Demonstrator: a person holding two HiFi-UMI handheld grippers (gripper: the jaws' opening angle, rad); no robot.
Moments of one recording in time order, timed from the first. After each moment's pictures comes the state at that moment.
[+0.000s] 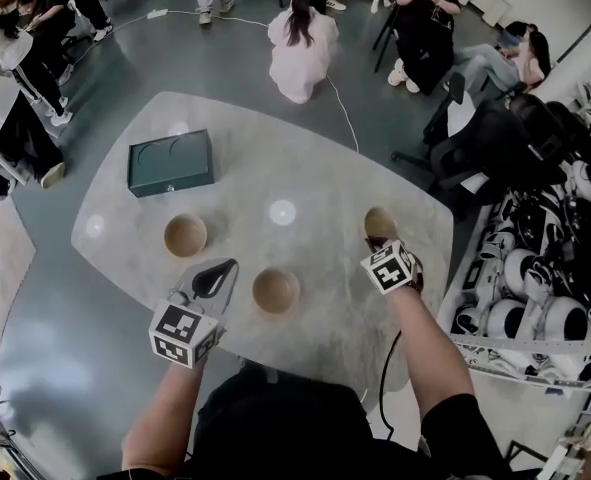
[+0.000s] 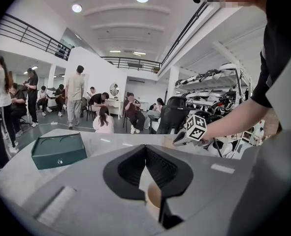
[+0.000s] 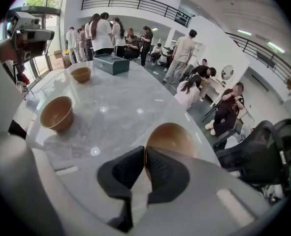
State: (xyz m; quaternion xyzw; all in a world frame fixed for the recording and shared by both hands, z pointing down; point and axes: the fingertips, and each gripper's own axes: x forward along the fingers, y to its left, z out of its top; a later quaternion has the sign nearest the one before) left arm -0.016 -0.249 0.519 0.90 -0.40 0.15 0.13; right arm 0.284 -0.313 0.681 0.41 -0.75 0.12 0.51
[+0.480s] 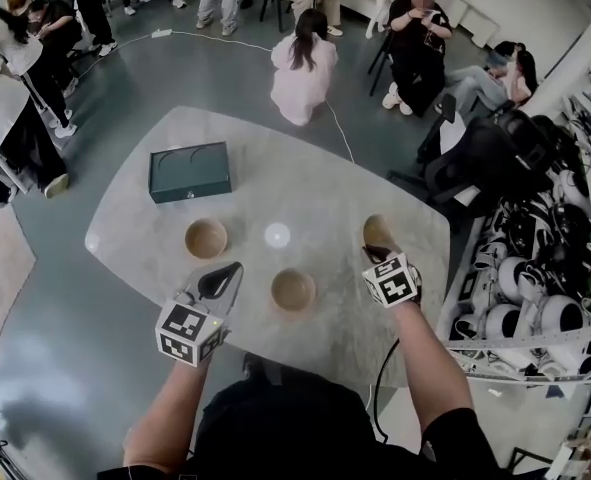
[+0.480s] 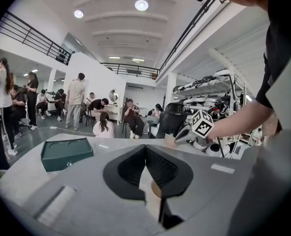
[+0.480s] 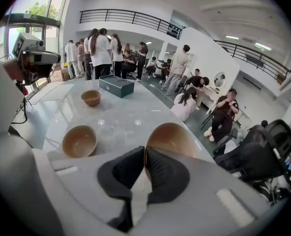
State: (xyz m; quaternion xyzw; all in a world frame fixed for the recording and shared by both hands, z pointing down) left arm -0.073 -0.213 0.491 0.91 -0.39 0.12 0.11; right arm 0.209 -0.266 0.608 0.45 -0.77 0.12 0.44
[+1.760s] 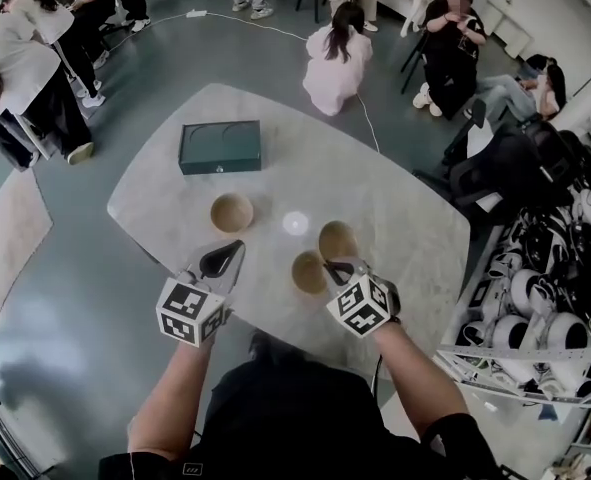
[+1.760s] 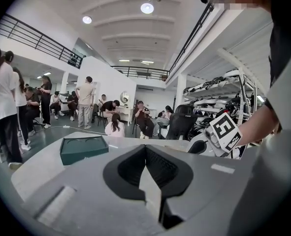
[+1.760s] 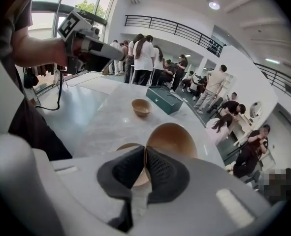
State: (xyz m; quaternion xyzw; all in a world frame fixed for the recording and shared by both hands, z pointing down) left arm -0.119 -0.197 0.486 0.88 -0.45 0.11 0.13; right arm 0.049 -0.184 0.598 0.27 -0.85 0.00 0.46
